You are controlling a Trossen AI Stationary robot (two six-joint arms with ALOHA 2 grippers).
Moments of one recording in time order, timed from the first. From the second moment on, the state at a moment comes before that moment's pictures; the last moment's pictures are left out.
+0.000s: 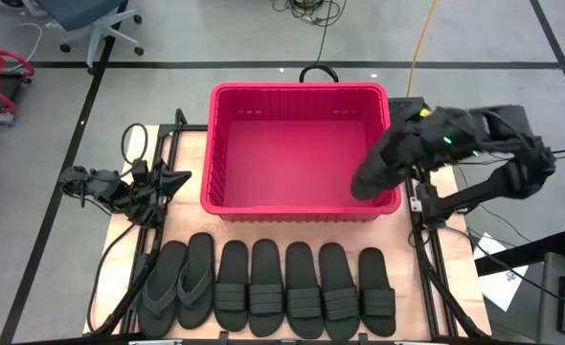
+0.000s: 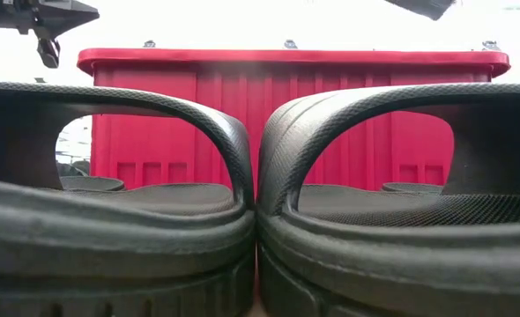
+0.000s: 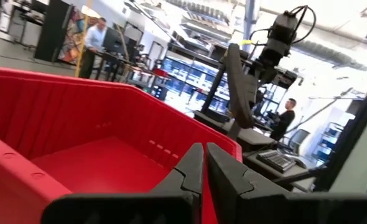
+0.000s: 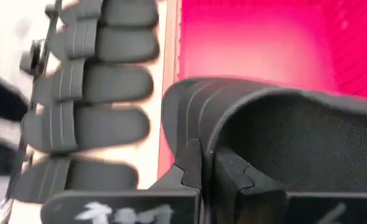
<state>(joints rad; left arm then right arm) -0.39 0.01 0.32 -0.09 -0.69 -0.28 -0.10 1.24 1.94 -1.60 -0.07 -0.13</state>
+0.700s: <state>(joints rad) -0.39 0.14 0.32 -0.09 -0.78 -0.26 -0.60 1.62 1.85 -1.59 -0.21 -0.69</state>
